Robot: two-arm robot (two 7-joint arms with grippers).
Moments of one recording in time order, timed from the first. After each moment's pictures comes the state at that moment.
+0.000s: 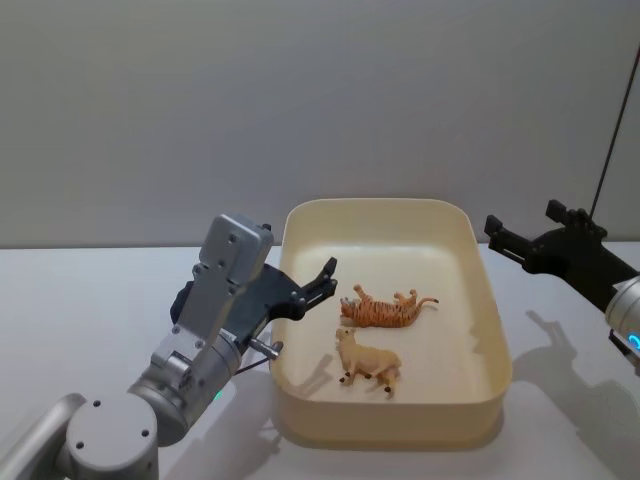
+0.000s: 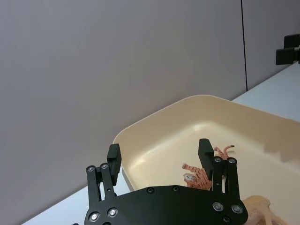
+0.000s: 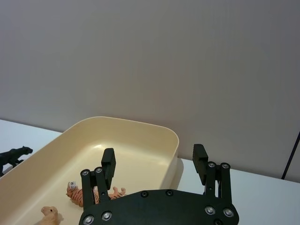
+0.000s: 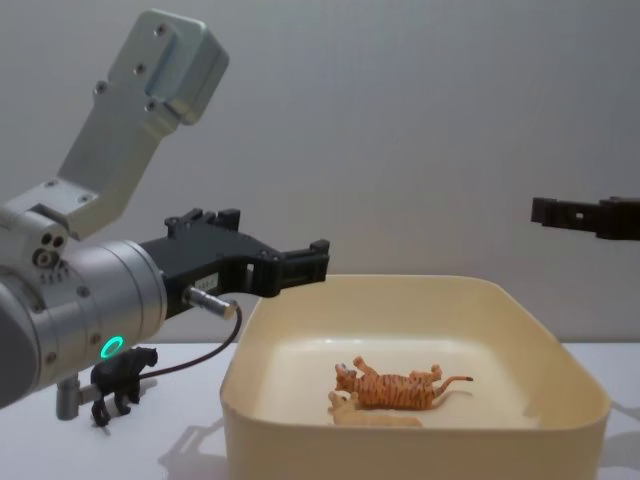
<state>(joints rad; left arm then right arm) -0.26 0.37 0.45 -1.61 -0.21 0.06 -0.06 0.25 0.27 -0.13 -1.59 0.35 0.25 0.28</state>
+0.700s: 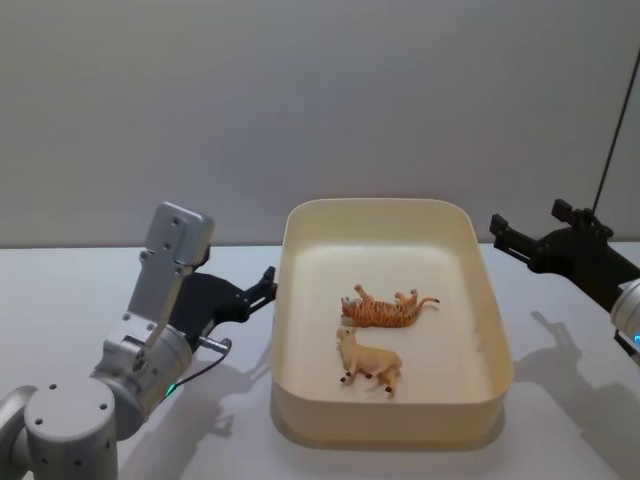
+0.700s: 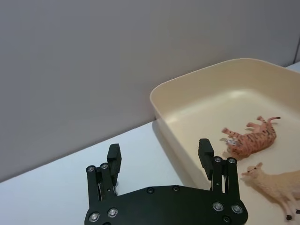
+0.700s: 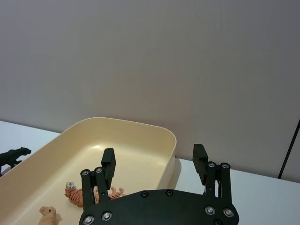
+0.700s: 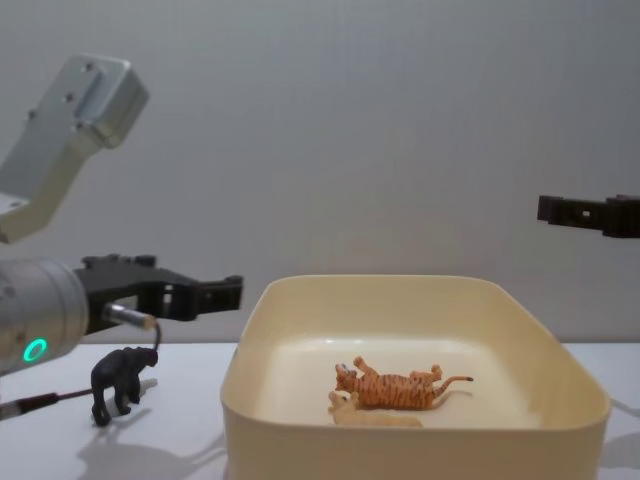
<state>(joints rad) -0.26 0.41 0.38 -1.60 -0.33 0.23 0.00 0.24 0.28 -0.13 -1.59 0.36 0.25 0.27</state>
